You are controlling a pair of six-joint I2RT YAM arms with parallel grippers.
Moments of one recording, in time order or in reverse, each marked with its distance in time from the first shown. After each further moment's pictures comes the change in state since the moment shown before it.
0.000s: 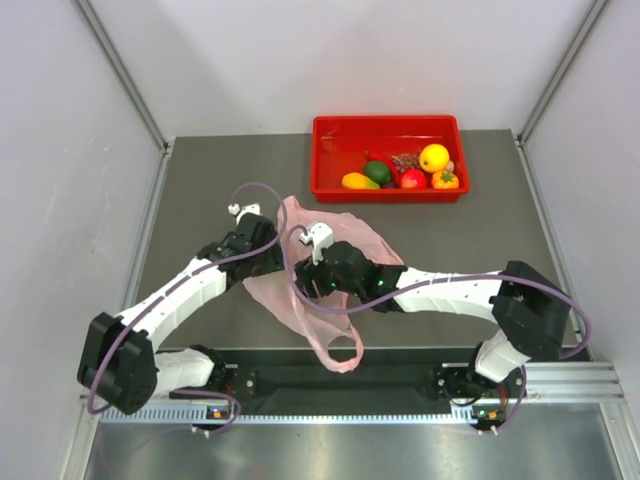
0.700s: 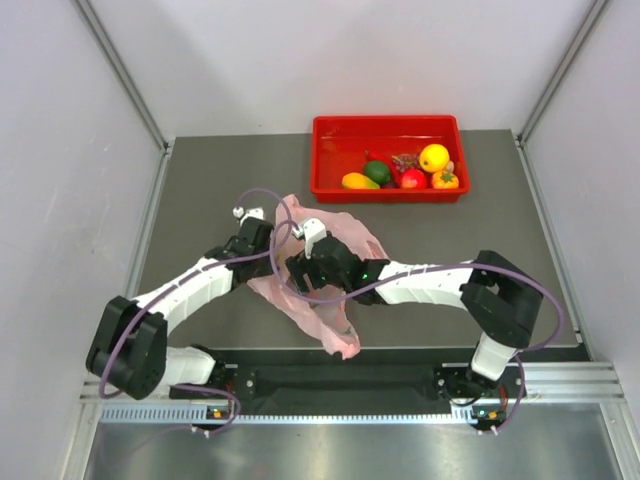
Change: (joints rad) left arm 0.037 0.093 -0.082 0.178 0.011 0.080; right arm -0.031 0.138 0.084 0.008 0.053 -0.009
